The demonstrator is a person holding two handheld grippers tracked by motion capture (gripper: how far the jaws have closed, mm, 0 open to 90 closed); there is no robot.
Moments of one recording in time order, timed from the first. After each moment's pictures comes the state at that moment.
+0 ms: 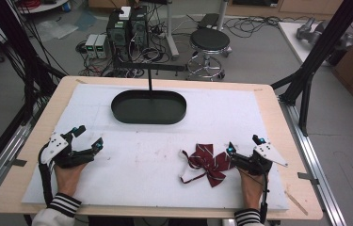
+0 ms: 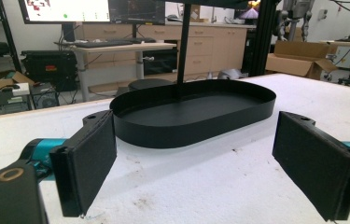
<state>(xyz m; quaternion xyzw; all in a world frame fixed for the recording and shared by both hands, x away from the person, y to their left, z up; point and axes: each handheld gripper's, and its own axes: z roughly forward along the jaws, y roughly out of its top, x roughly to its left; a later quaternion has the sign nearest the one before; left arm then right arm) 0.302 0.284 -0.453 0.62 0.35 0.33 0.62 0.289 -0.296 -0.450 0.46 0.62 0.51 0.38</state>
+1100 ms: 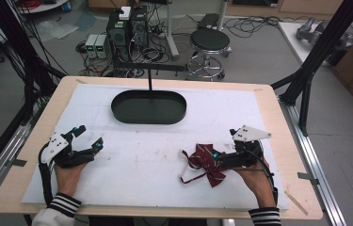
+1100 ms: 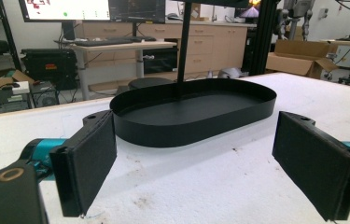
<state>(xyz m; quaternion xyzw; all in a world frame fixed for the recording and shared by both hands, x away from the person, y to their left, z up) 0.303 0.284 -0.453 0.63 0.35 0.33 0.62 0.293 -0.249 -0.368 0.32 0.81 0.42 0.24</state>
